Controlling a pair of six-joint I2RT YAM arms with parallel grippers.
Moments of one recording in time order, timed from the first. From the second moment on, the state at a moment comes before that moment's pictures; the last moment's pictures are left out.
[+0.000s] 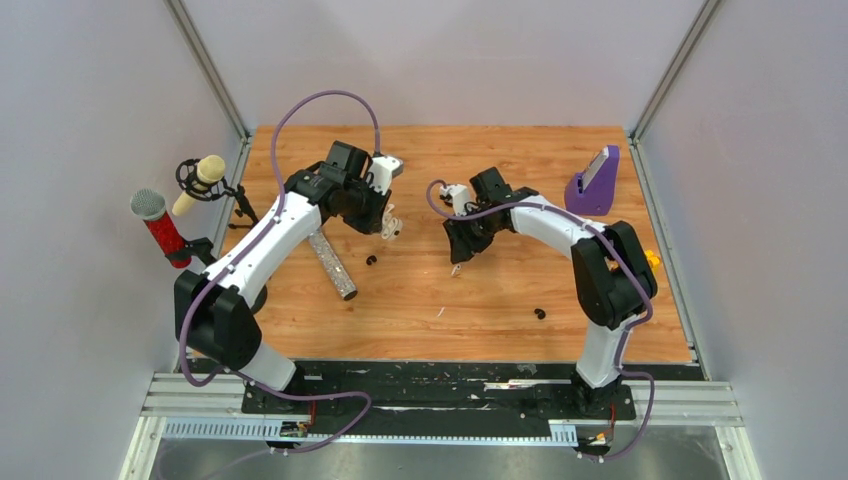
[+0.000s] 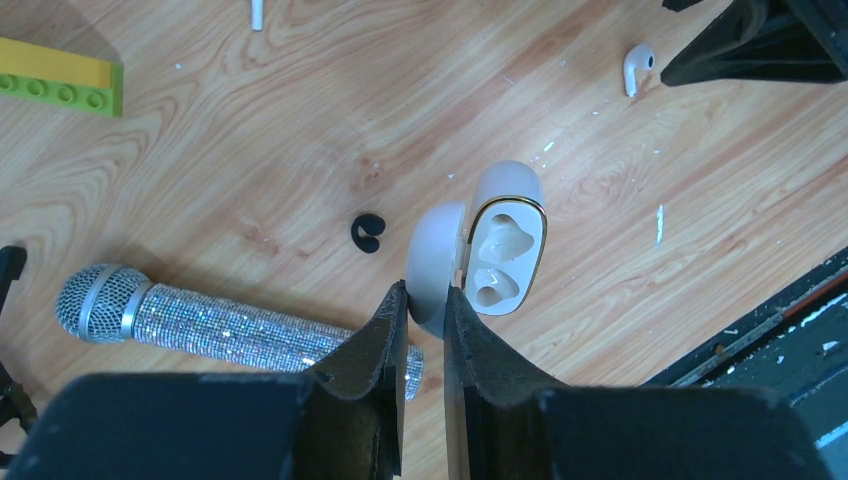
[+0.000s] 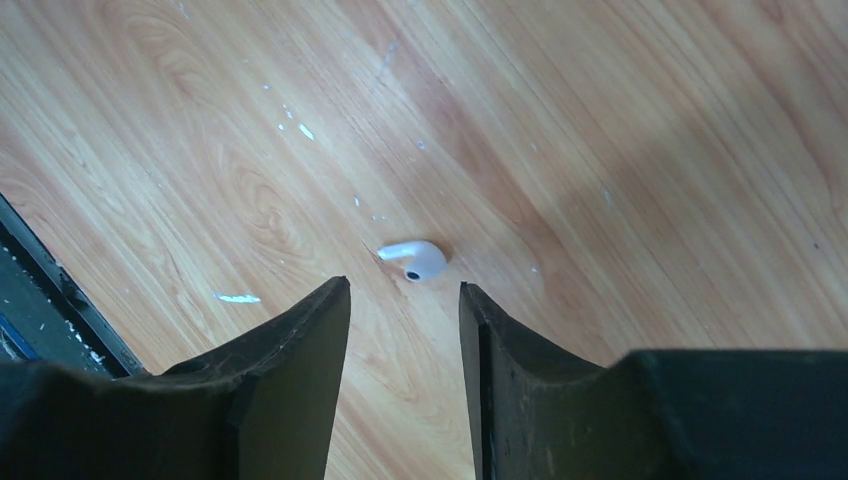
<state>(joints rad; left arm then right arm) -0.44 1.52 1.38 -0.82 0.21 0.14 0.48 1.85 1.29 -0.55 -0.46 -0.18</state>
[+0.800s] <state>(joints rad) -0.44 1.49 1.38 -0.81 0.21 0.13 0.60 1.94 1.31 -0.57 -0.24 -0.19</state>
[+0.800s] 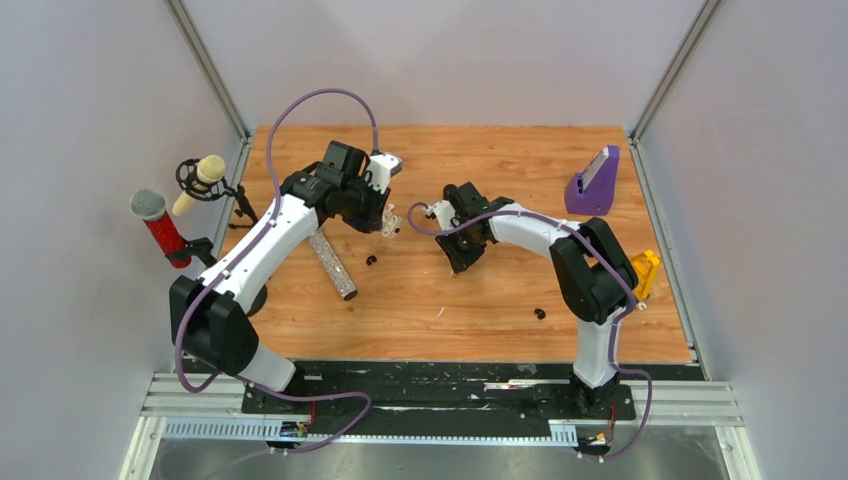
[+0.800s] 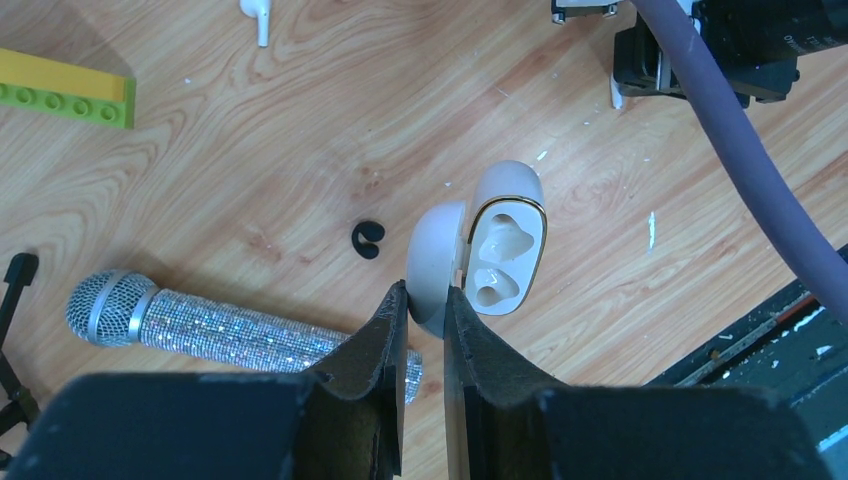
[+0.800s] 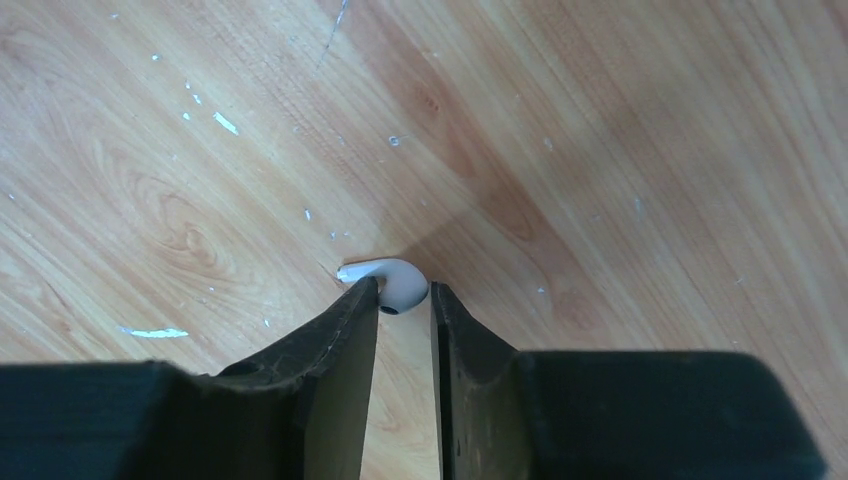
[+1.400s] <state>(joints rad) -0.44 1.49 1.37 -0.80 0.25 0.13 0.60 1.89 1.24 -0.45 -0.15 -0.33</state>
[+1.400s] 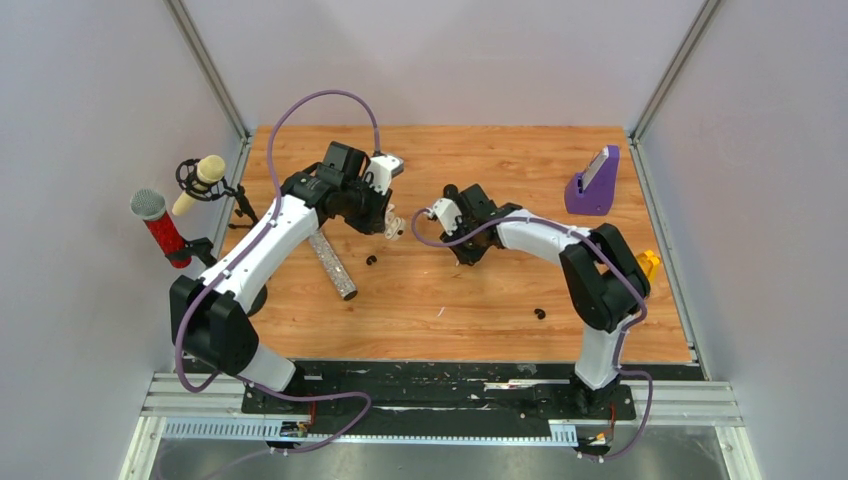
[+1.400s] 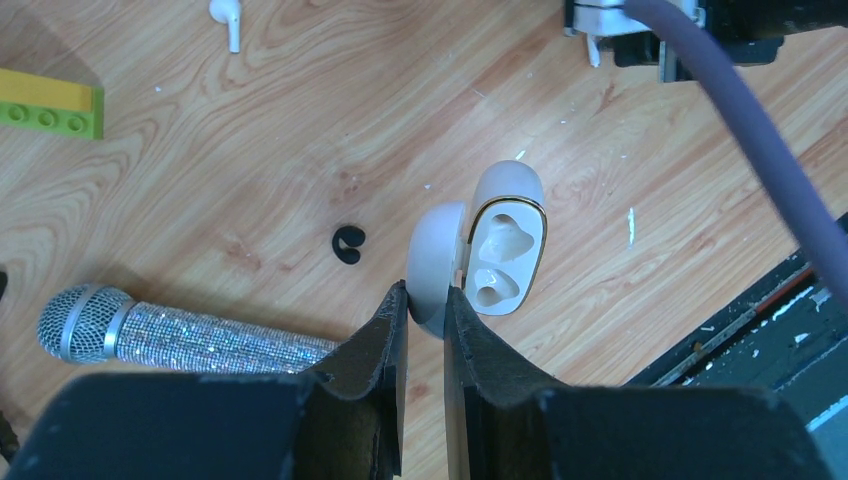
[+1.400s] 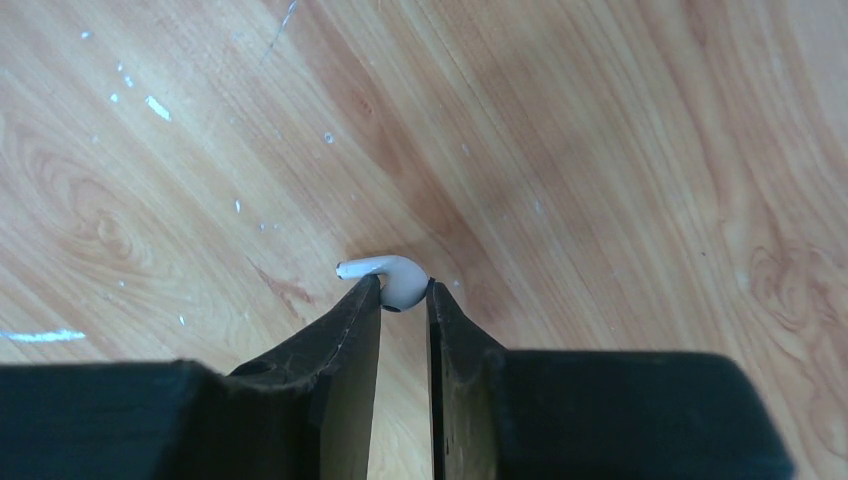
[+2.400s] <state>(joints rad) -0.57 1.93 1.57 -0.98 0.47 0.17 0.81 1.19 0.78 -0.06 -0.10 -0.89</state>
